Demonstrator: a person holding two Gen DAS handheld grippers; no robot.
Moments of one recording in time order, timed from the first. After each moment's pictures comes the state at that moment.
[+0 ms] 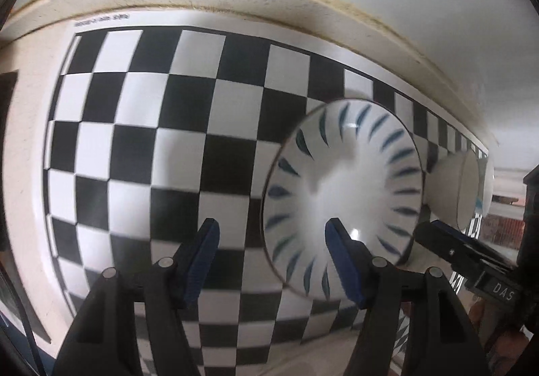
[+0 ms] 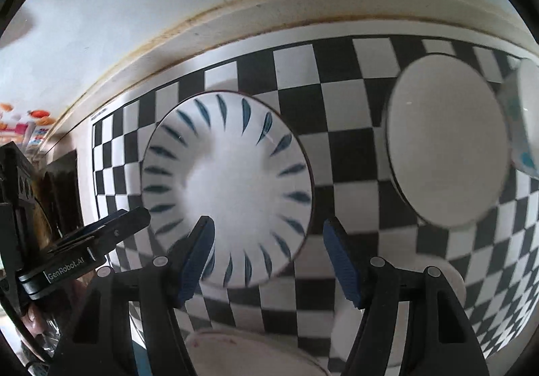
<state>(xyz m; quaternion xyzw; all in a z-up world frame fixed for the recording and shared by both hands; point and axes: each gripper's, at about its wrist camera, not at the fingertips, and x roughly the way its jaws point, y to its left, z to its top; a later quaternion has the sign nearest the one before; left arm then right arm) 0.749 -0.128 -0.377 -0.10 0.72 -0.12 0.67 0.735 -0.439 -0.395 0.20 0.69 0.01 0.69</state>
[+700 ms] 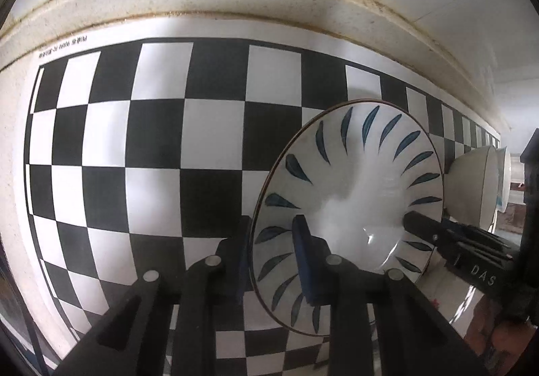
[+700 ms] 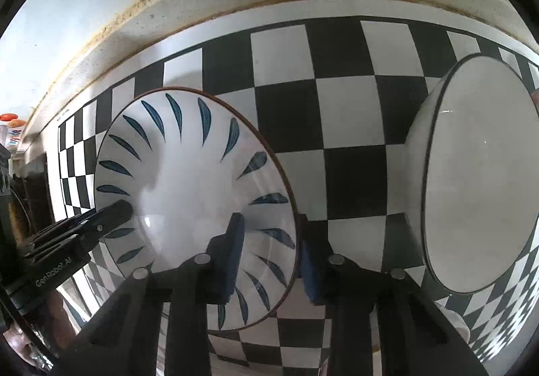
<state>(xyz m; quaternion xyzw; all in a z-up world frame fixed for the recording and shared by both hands) 0.768 -0.160 -0.406 -0.04 0.72 -0.13 0.68 0.747 -0.438 -0.440 0.18 0.71 -0.01 0.69</state>
